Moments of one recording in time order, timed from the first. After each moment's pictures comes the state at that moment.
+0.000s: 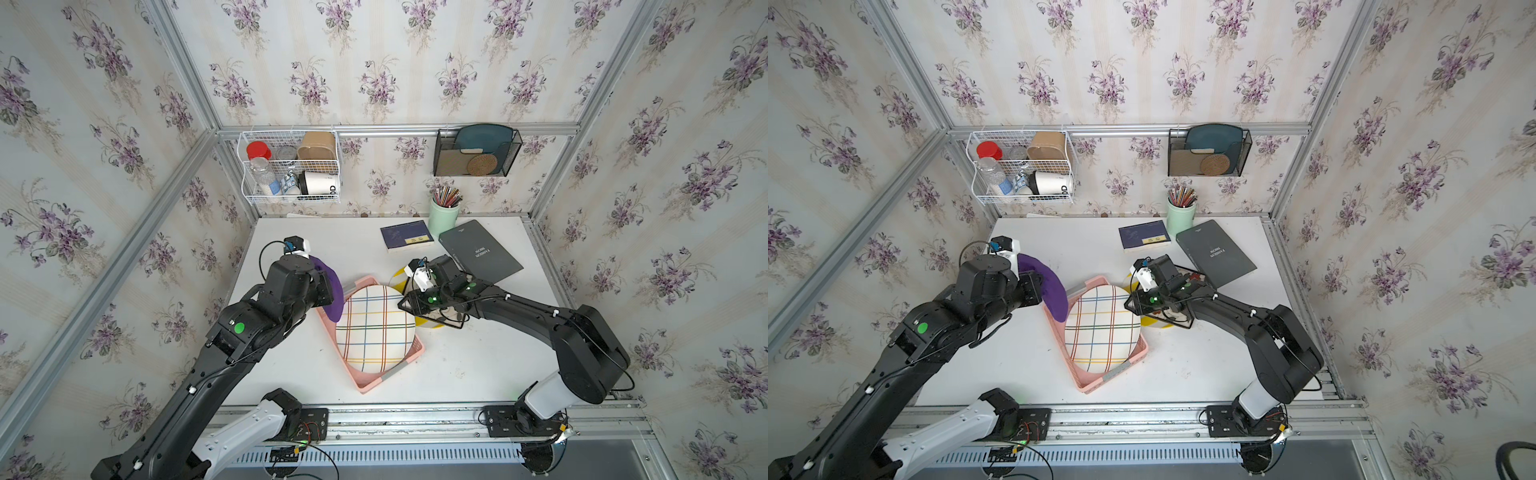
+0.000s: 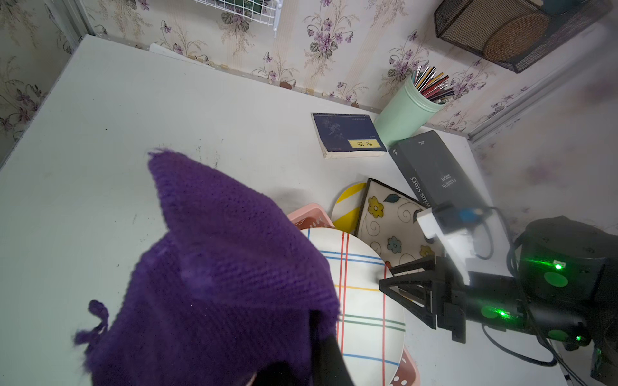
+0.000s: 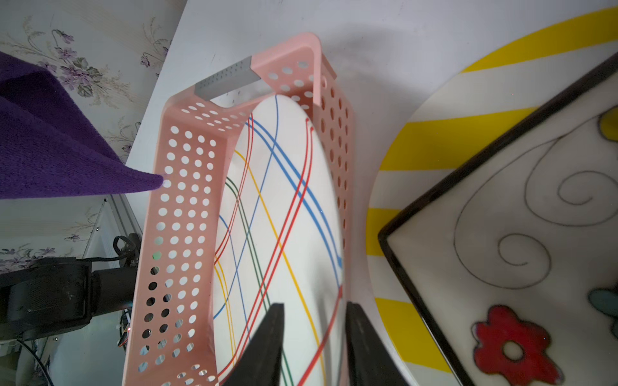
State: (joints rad) left arm -0.59 0.92 1.24 -0.97 -0.22 -0.61; right arm 0.67 1.58 0.97 -0.25 -0.43 0.35
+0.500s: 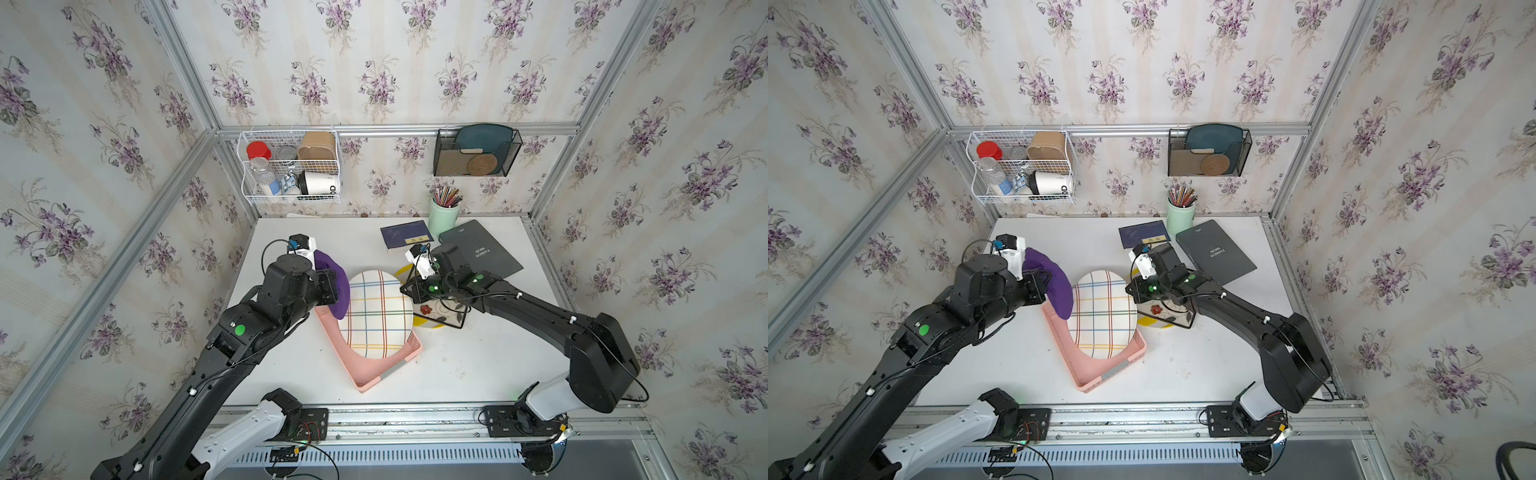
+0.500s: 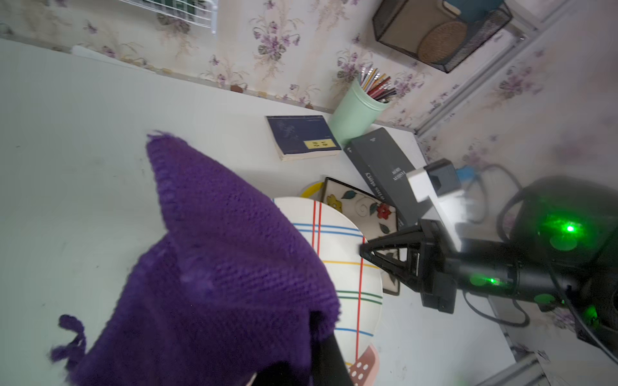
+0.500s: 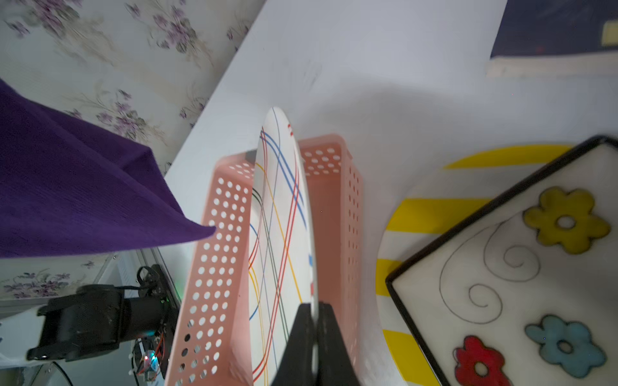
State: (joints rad) left arm -0.59 0.94 1.23 -0.83 -0.02 -0.56; right arm 0.67 1.47 1.12 -0.30 -0.38 0.37
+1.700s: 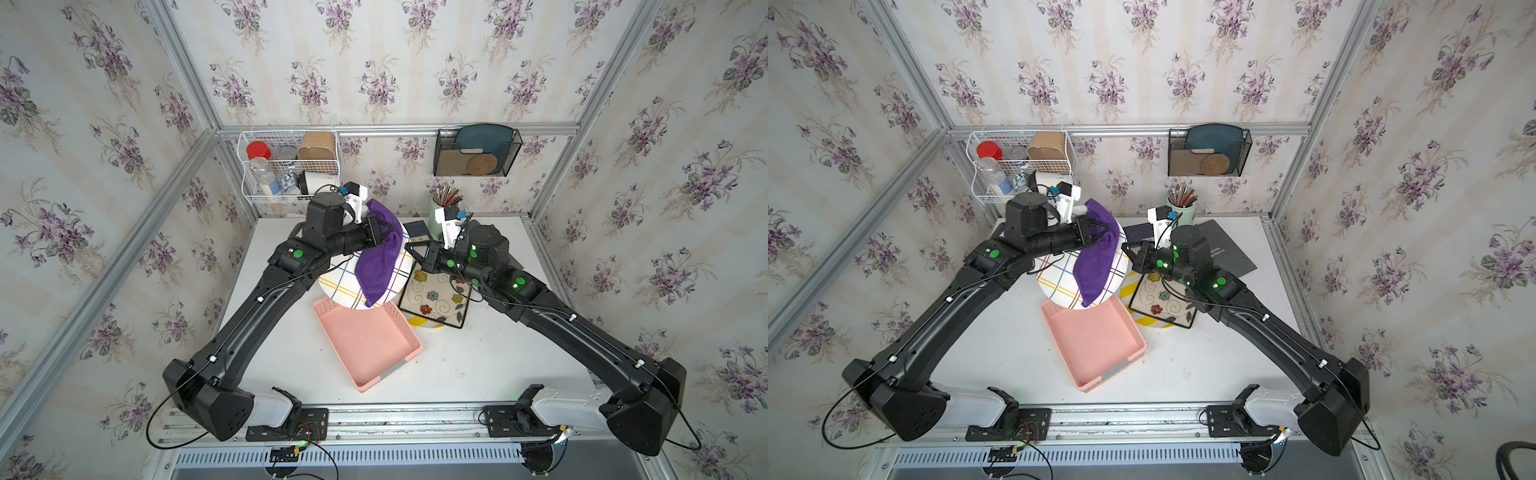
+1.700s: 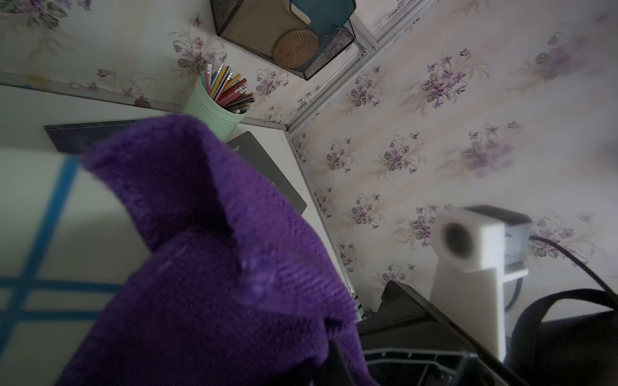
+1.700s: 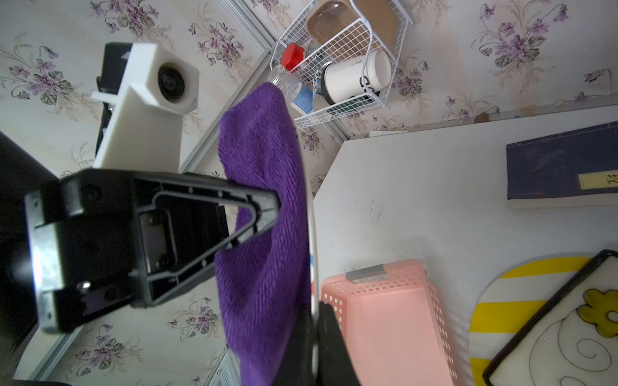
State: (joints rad) left arm -0.55 1.40 1.53 -0.46 0.44 -0.72; right arm 0.70 1.27 1.22 -0.17 -0.26 0.70
